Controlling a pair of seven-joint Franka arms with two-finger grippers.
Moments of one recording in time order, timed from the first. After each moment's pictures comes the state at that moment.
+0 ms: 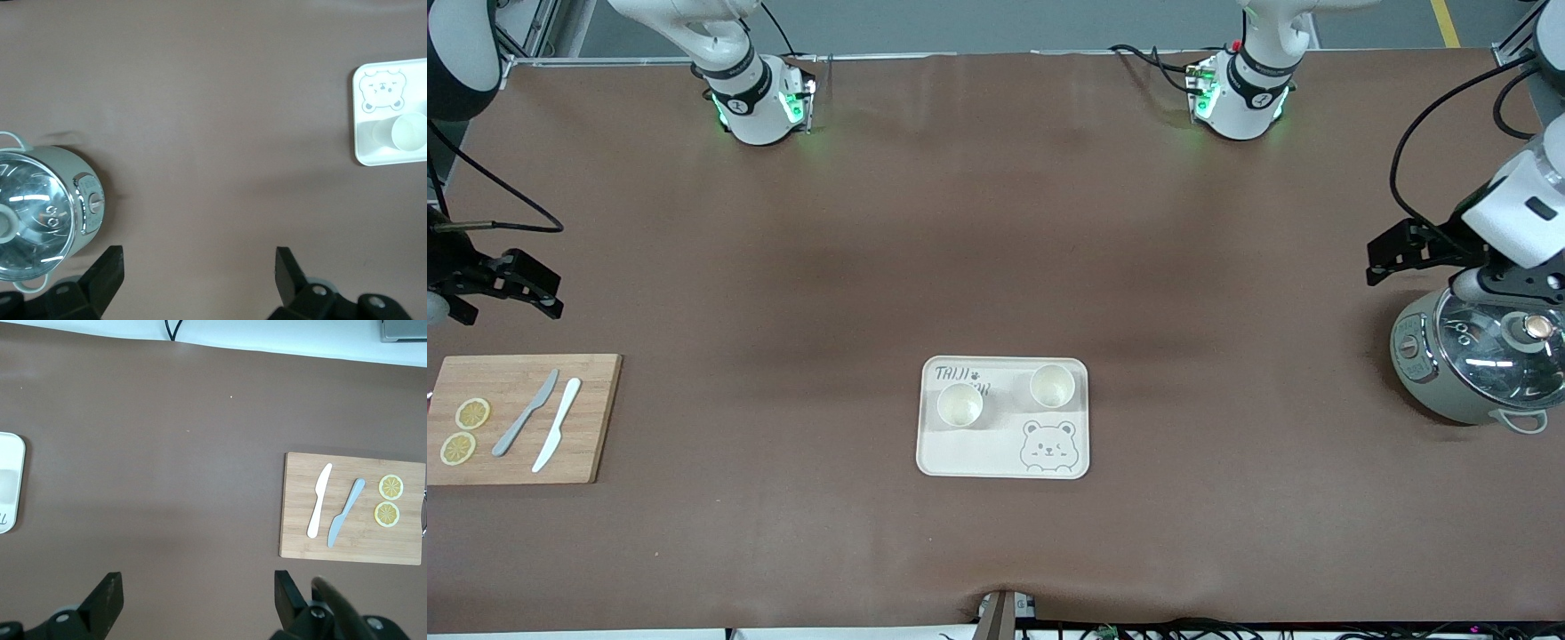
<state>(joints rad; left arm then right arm) 0.00 0.10 -0.09 -1.49 0.00 1.65 0.03 0.00 0.10 -0.02 -1.54 -0.04 1.79 -0.11</state>
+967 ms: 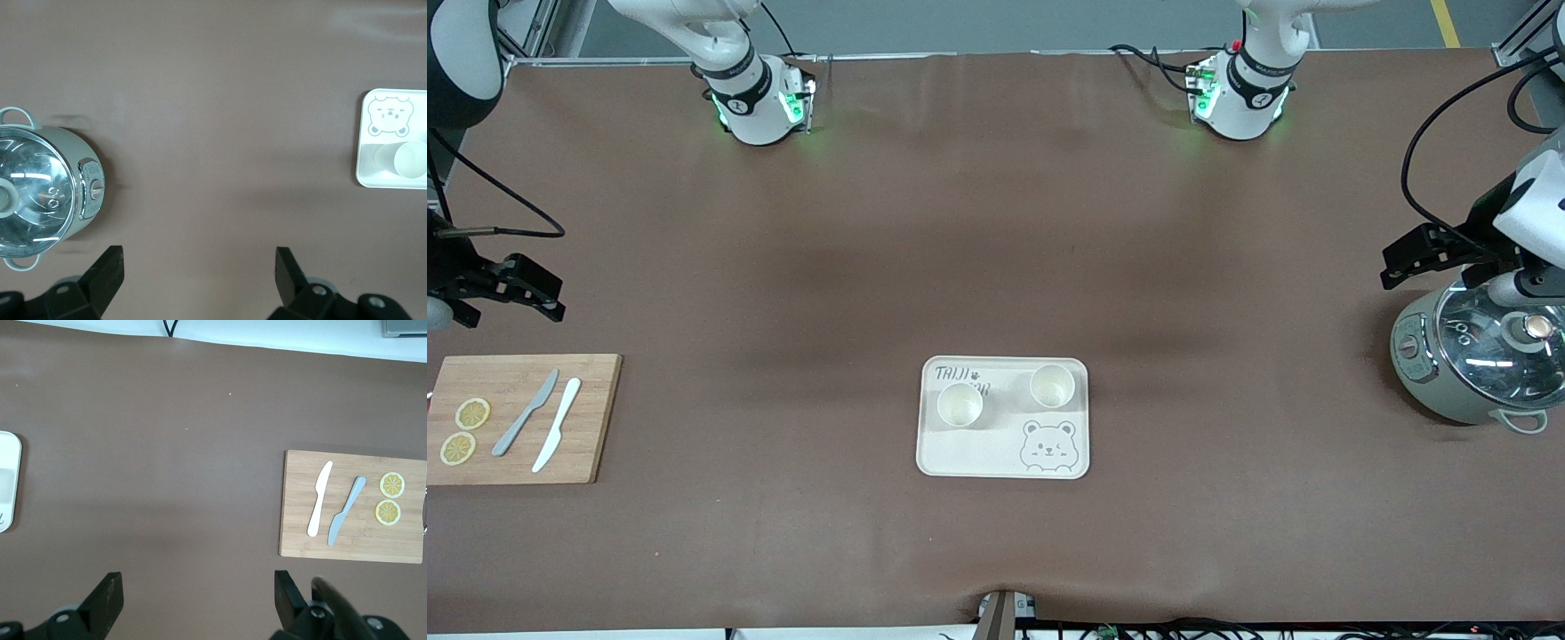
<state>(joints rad) 0.00 0.10 -0.09 -1.49 0.00 1.65 -0.08 0.00 0.11 -0.02 -1.54 -0.04 1.79 -0.11</state>
